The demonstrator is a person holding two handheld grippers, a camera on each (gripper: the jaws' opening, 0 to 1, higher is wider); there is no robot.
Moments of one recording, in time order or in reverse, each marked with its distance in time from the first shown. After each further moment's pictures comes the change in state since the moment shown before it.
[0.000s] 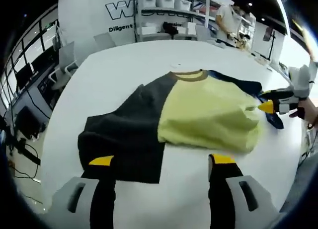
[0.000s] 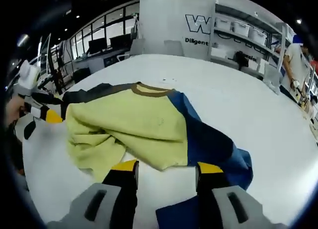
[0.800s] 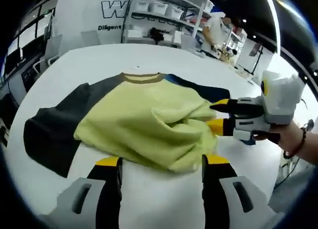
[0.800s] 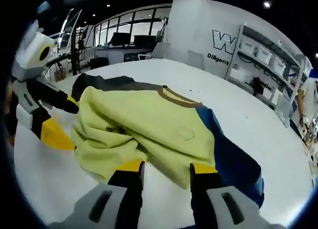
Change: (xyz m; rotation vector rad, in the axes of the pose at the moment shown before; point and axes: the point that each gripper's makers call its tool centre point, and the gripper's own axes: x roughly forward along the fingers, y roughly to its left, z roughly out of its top) left arm 0.021 -0.129 -0.003 -0.070 -0.030 -0.222; right arm 0.025 0.039 0.011 -0.254 -0.063 0.046
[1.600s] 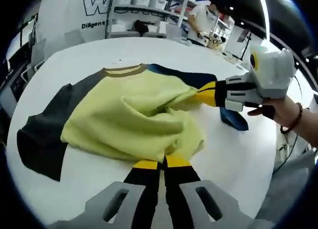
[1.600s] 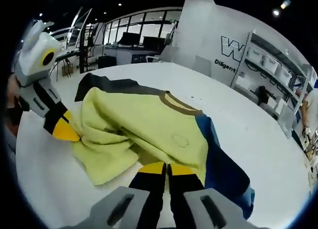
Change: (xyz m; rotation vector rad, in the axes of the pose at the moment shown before) left arm -0.008 -0.014 -0.008 0.106 0.070 -0.070; right arm -0.015 -0.015 0.012 -0.039 -0.046 0.038
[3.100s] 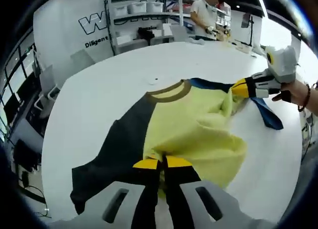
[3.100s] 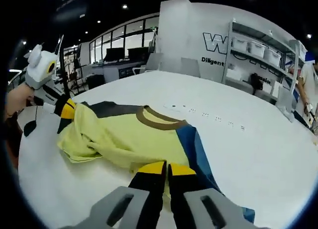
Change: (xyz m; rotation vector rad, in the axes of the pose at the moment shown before) left arm 0.003 0.124 0.069 0.177 0.000 0.203; right arm 0.046 -0.050 0.023 0.182 -0.040 -0.013
